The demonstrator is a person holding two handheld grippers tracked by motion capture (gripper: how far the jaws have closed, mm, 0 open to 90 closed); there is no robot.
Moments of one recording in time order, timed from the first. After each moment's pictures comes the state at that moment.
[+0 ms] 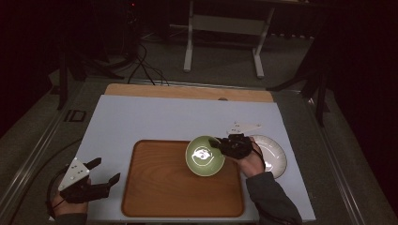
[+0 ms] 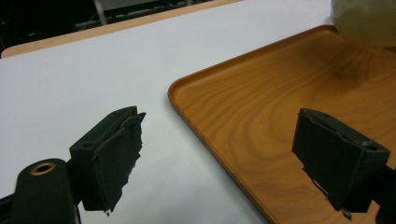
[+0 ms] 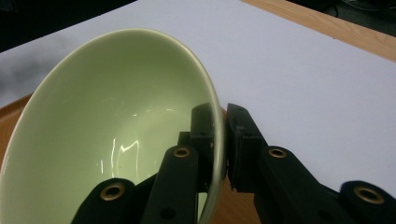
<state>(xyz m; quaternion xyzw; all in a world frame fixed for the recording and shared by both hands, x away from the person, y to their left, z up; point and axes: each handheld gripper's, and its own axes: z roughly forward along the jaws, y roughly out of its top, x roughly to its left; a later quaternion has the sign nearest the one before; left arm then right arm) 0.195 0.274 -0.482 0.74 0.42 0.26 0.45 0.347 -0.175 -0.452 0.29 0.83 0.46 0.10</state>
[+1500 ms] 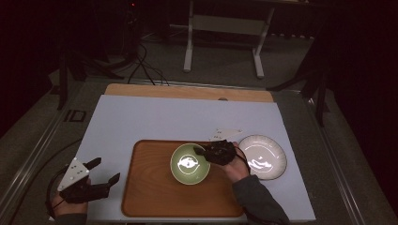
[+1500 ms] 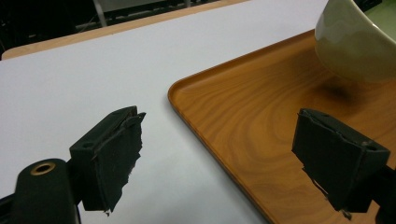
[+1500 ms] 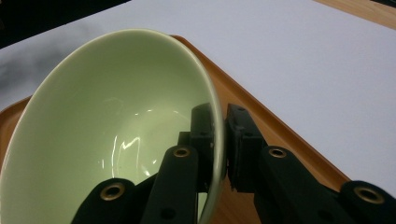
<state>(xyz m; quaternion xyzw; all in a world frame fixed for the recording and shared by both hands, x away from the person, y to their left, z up) 0.195 0.274 -0.482 0.74 0.42 0.26 0.45 0.338 -0.134 -0.472 0.26 0.85 0.46 0.07</state>
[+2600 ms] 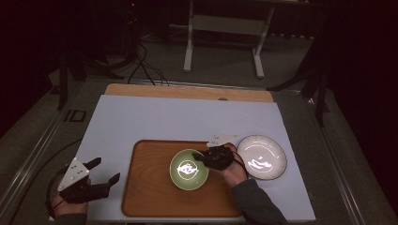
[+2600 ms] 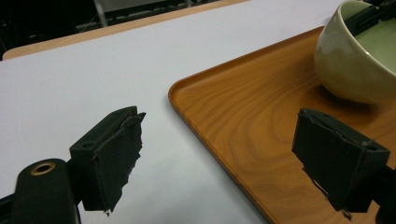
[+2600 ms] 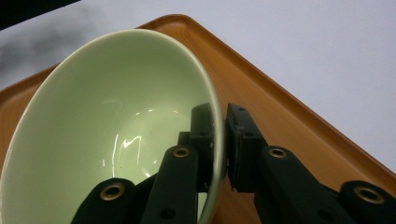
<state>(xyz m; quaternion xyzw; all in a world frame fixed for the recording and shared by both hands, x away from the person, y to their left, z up) 0.195 0.274 -0.482 0.74 0.42 0.26 0.45 0.331 -0.131 -0.491 0.26 0.85 0.45 0.06</state>
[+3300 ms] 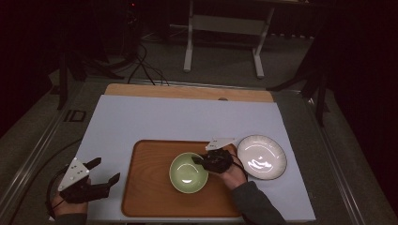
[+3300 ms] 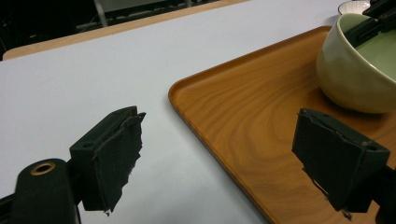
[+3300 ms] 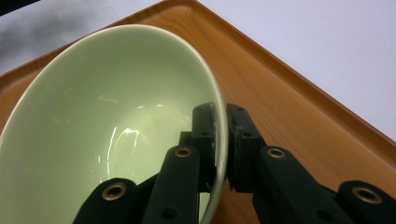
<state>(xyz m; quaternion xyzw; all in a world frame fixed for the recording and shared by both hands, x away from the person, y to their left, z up) 0.195 0.273 -0.482 0.74 0.42 0.26 0.45 0.327 -0.129 -0.500 0.26 0.86 0.44 0.05</state>
